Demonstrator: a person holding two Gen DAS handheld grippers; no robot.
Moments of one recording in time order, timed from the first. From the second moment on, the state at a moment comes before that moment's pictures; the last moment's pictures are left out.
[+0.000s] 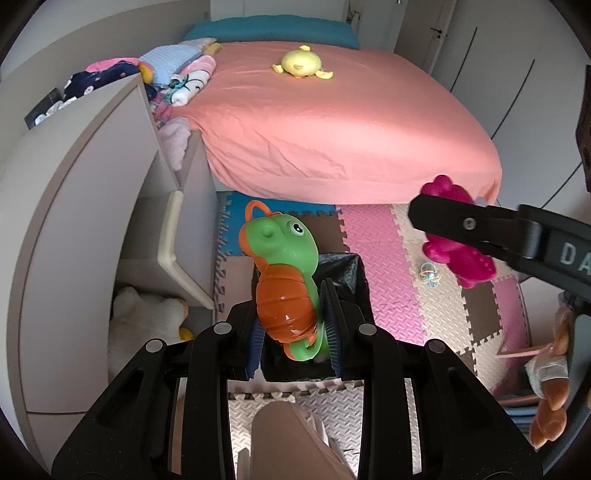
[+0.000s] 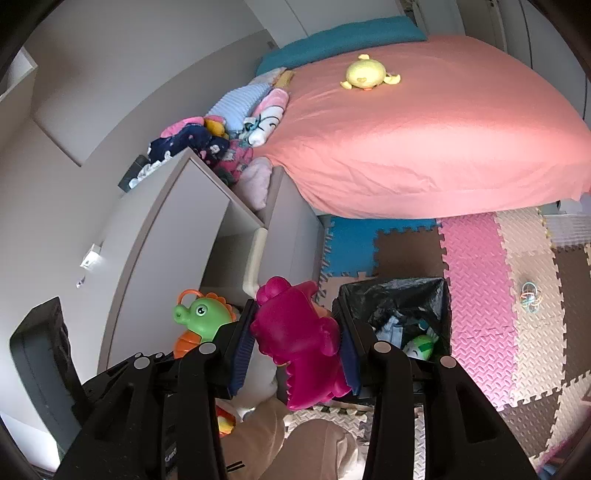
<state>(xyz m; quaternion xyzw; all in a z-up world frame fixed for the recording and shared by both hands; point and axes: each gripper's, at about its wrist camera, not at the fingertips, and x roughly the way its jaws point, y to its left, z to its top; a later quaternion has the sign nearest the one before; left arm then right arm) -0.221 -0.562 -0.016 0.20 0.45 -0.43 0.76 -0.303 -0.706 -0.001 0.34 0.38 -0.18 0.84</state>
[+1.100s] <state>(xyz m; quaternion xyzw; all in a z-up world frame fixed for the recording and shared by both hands) -0.172 -0.521 0.002 0.17 0.44 -0.40 0.78 -0.248 -0.687 0.000 0.33 0.38 -0.19 0.84</state>
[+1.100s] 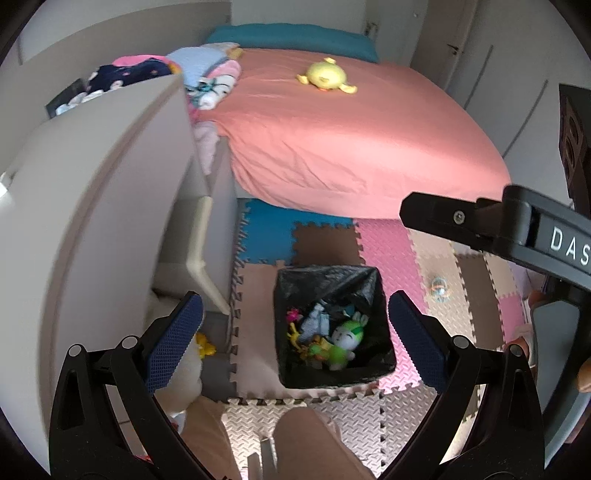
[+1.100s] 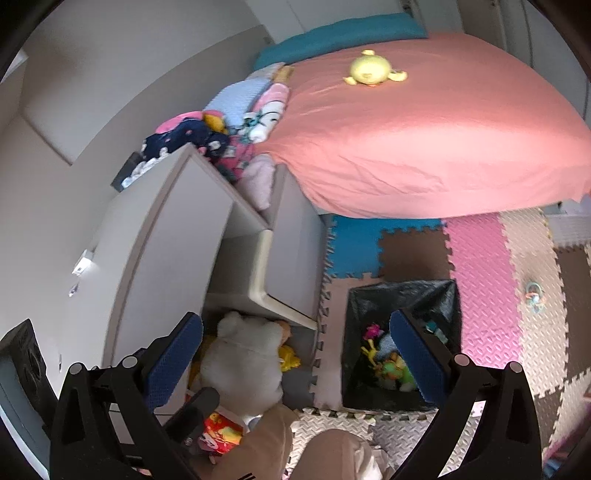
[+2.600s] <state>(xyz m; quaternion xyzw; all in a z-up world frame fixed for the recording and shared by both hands) 0.163 -0.193 0.034 -0.01 0.46 -0.06 0.88 0.152 -0.383 0.053 0.08 0.45 0.12 0.88</state>
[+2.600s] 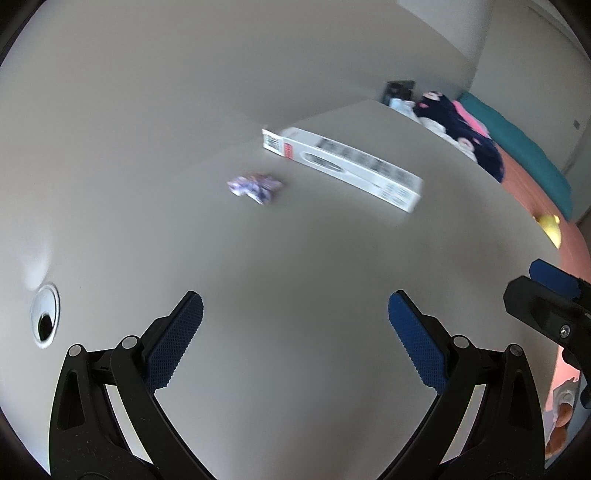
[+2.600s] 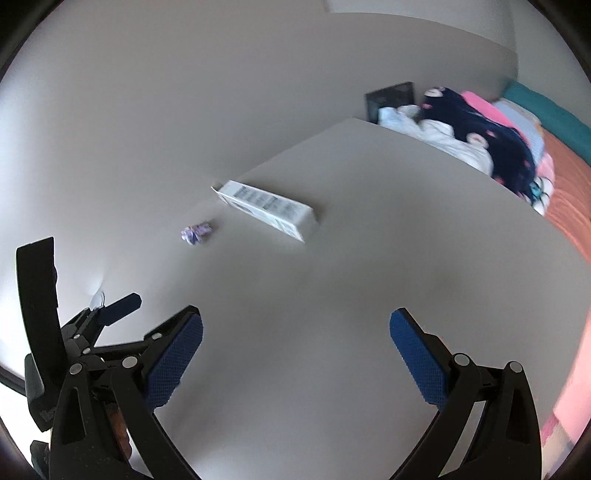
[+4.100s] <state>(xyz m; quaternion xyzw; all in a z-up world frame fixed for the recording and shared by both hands) 0.274 -0.166 0.021 -0.02 0.49 -0.04 0.87 0.273 -0.376 0.015 0.09 0.51 0.12 0.85</state>
